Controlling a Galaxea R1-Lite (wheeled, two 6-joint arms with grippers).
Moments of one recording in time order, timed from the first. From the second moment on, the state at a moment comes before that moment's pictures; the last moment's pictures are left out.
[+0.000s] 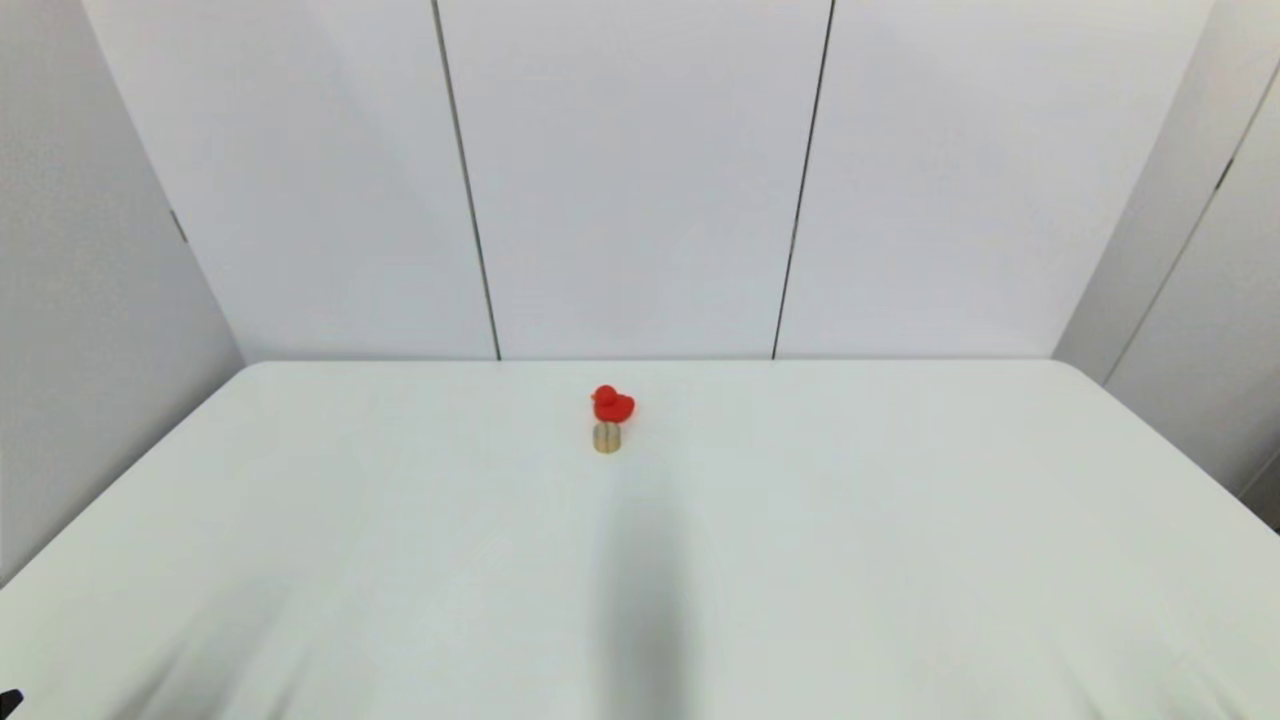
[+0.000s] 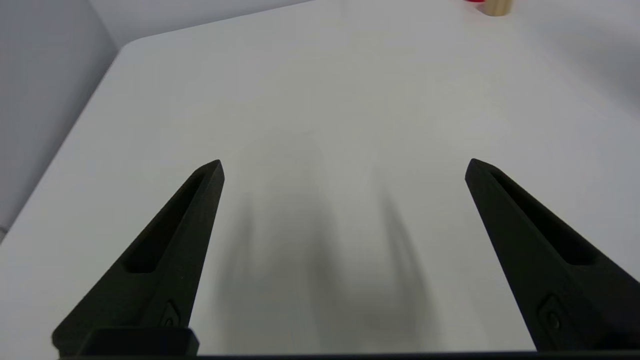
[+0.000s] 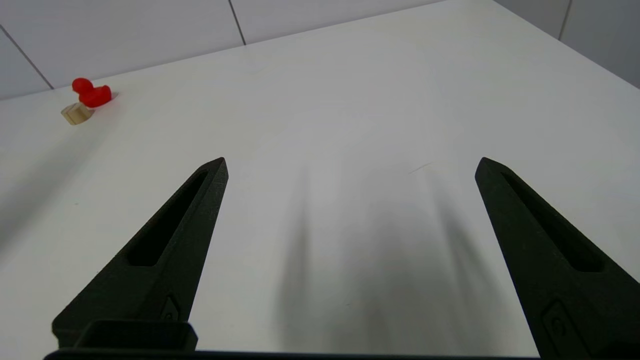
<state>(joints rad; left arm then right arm) -0.02 0.25 0.00 -0.15 -0.12 0.18 0.00 0.00 0.00 0.02 -0.05 0.19</state>
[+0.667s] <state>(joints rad) 0.00 0.01 0.00 0.00 -0.06 0.10 0.00 0.00 0.00 0.02 -0.05 0.19</state>
